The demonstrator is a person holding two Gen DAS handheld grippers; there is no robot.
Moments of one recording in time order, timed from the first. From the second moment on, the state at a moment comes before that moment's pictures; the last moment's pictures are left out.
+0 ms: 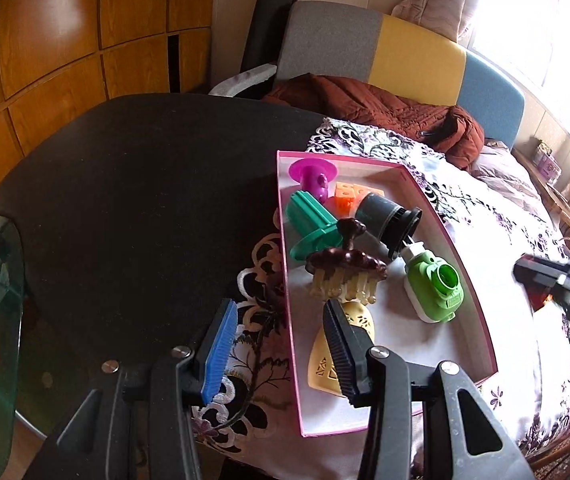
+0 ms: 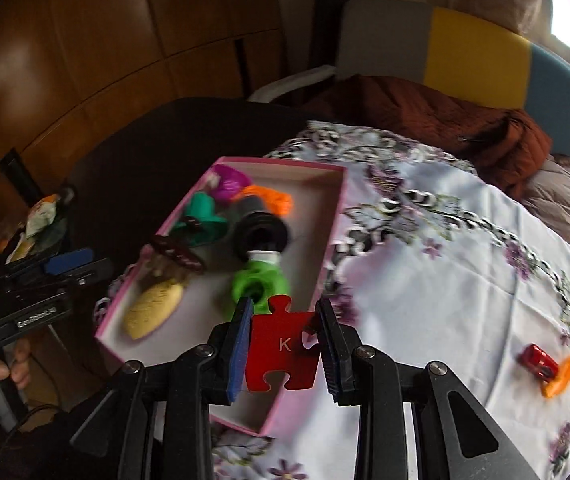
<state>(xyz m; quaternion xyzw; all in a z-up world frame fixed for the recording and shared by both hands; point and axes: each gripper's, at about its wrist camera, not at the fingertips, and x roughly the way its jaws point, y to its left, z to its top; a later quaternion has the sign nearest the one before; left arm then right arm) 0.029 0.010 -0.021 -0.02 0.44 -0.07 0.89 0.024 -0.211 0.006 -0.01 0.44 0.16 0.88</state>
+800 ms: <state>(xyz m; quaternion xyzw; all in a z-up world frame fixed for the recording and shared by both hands) 0.030 0.032 -0.024 -0.03 0.44 -0.05 0.89 0.081 -0.126 -0.056 -0.06 0.48 0.14 0.86</state>
